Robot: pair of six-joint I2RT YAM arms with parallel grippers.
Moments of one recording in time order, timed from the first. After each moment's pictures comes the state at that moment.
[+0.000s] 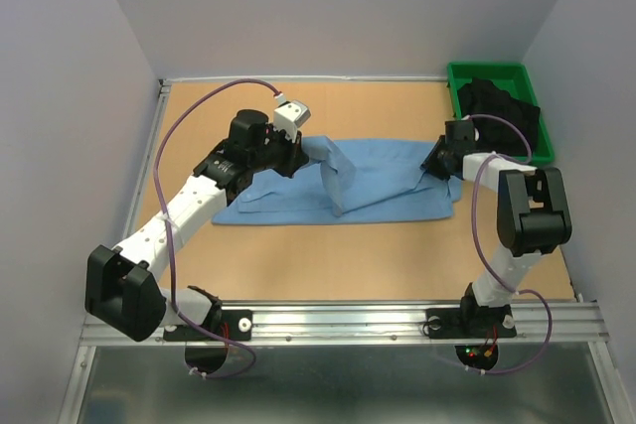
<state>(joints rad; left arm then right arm) -0.50 1.29 1.07 -0.27 0.32 -0.01 0.05 1.77 1.00 -0.09 0.02 0.67</state>
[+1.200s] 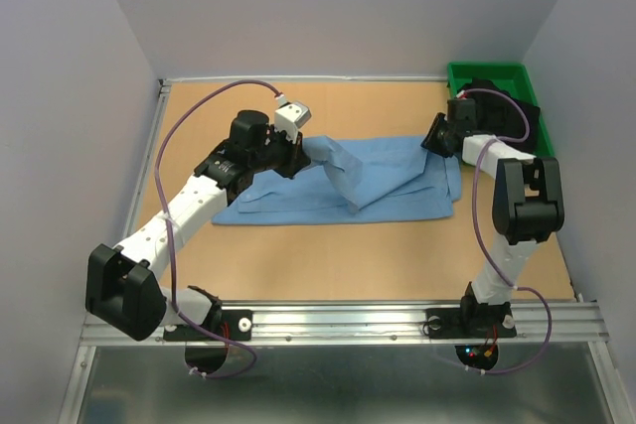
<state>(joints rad) -0.50 1.29 1.06 -0.26 0.35 -0.03 0.03 1.87 1.21 -0.11 0.00 0.47</state>
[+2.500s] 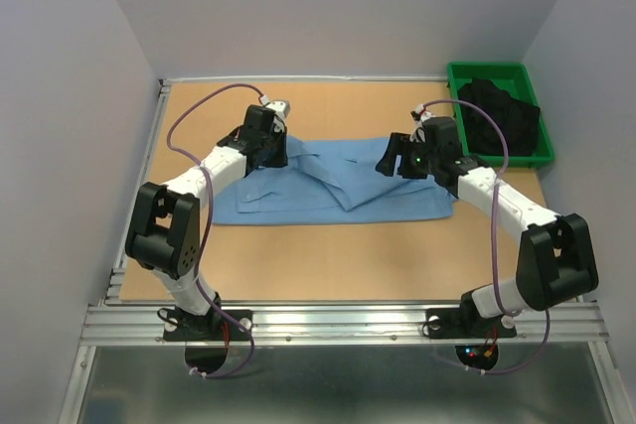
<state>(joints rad) -0.38 1.66 1.14 -0.26 0.07 -0.22 0.31 1.44 0.97 -0.21 -0.25 0.41</state>
